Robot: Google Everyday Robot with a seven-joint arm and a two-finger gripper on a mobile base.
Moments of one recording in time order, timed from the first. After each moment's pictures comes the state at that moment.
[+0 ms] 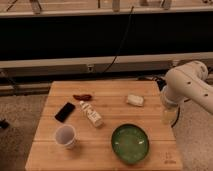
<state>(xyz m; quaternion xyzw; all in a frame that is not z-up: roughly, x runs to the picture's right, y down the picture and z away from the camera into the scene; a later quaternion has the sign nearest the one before) 0.285 0.107 0.684 -0.28 0.02 0.02 0.96</state>
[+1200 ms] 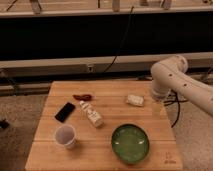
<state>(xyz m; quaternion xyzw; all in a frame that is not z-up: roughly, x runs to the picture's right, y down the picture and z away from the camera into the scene) 0.253 0.078 0.738 -0.29 0.02 0.01 0.96</state>
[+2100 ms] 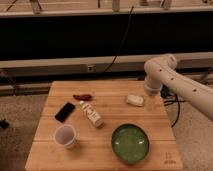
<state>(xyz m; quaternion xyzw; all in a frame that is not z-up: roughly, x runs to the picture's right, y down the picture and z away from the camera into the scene) 0.240 0.062 0.798 -0.30 0.01 0.01 0.95</state>
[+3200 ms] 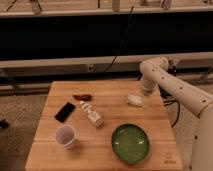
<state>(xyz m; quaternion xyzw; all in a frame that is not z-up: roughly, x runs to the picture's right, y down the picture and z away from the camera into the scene) 0.230 0.066 0.855 -0.32 -0.01 0.00 0.95</state>
